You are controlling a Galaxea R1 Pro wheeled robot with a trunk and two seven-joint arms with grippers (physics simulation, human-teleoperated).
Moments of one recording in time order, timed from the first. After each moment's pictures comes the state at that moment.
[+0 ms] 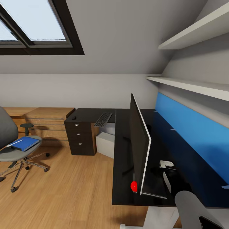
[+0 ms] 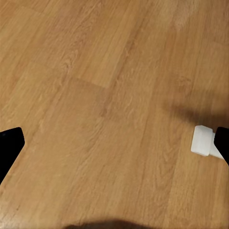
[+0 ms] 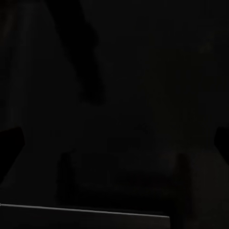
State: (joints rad) left arm -0.21 -0.06 0.18 -0.16 0.13 -0.48 -0.01; right arm -0.73 0.01 -0.46 -0.54 0.35 0.39 0.13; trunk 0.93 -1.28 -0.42
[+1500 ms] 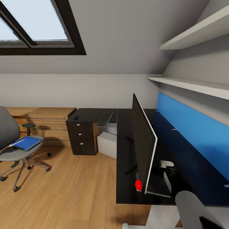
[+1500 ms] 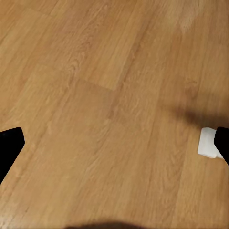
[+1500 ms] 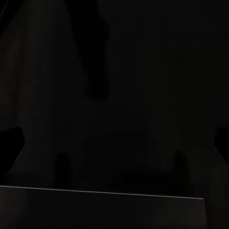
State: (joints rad) left arm -0.21 -0.06 0.18 -0.16 0.14 -0.48 0.00; right arm -0.73 0.00 -0.46 -0.54 0.35 0.39 0.12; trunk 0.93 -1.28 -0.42
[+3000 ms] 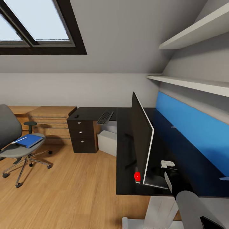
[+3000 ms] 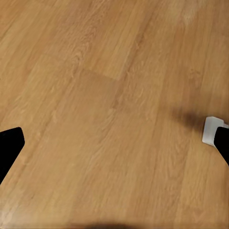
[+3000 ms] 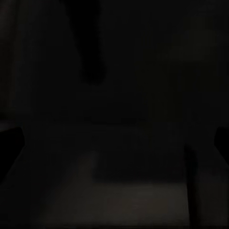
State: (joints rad) left arm -0.21 -0.06 0.18 -0.16 0.13 -0.48 0.00; right arm -0.73 0.00 -0.46 -0.54 0.35 0.39 0.12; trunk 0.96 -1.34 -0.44
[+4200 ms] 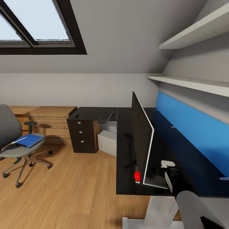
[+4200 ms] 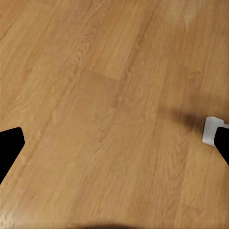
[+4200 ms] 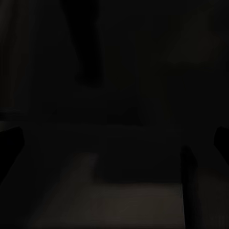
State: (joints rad) left arm -0.21 -0.06 0.18 -0.16 0.13 -0.48 0.00; right arm -0.73 -0.01 -0.46 -0.54 0.35 0.39 0.12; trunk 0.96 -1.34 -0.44
